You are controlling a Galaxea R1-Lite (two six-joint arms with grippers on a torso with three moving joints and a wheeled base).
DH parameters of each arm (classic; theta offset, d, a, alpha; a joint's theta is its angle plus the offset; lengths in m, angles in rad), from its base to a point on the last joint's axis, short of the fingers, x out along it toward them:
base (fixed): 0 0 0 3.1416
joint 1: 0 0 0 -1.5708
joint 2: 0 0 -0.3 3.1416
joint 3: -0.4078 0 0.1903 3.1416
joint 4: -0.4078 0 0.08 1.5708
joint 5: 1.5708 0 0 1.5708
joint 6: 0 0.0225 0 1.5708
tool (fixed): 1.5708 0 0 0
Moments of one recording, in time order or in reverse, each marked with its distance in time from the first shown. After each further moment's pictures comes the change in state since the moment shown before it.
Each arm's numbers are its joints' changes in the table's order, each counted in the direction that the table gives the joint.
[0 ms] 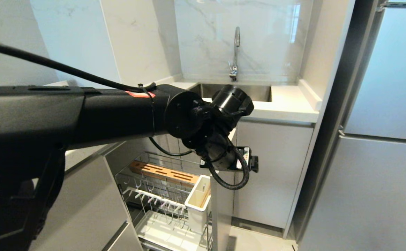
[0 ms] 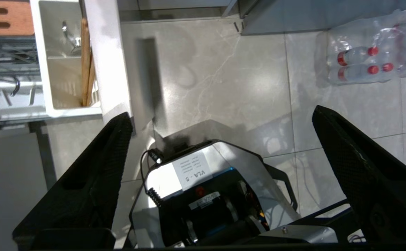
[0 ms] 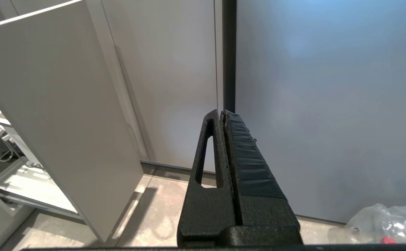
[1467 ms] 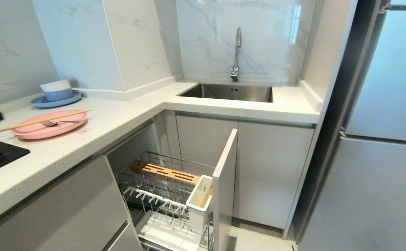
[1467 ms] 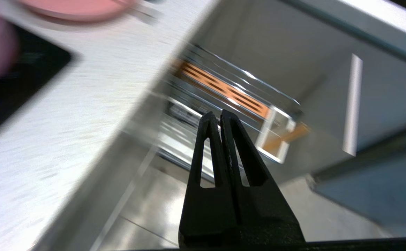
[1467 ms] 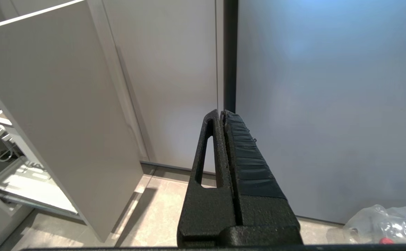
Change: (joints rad) left arm -0.583 1.036 0.509 -0.035 -0.213 0.142; right arm 0.002 0.000 0.000 0.000 0.000 0.000
